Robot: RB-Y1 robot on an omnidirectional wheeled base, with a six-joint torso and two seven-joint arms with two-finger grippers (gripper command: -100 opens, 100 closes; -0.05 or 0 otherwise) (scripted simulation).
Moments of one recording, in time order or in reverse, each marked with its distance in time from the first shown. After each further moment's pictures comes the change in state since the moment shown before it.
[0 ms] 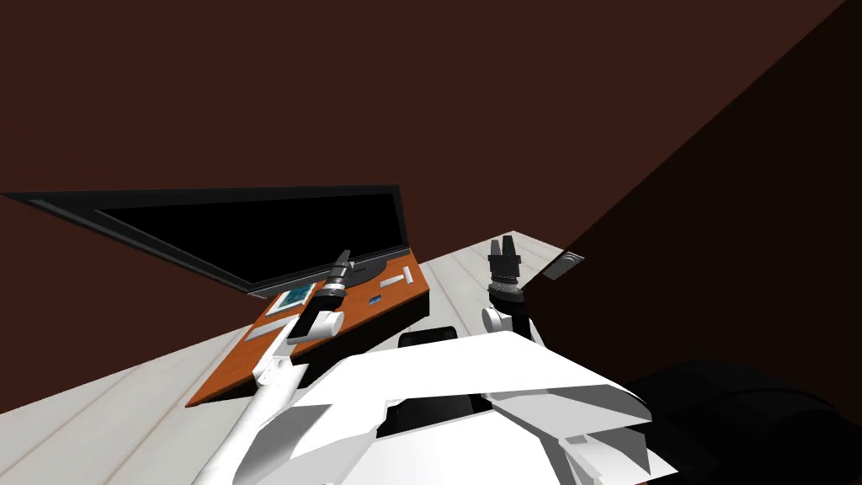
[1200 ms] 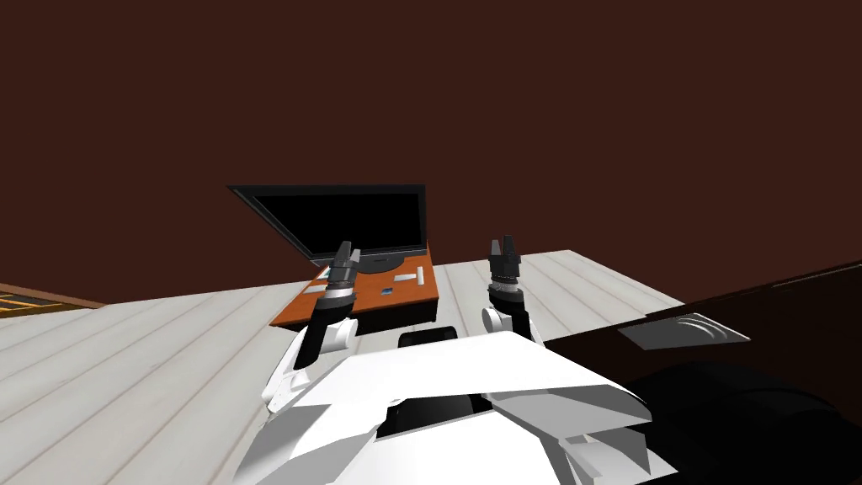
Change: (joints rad) left arm 0.128 -0.174 -0.106 -0.285 -0.171 -0.279 -0.015; right arm 0.000 0.000 0.000 0.000 0.000 0.000 0.000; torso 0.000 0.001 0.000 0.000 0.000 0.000
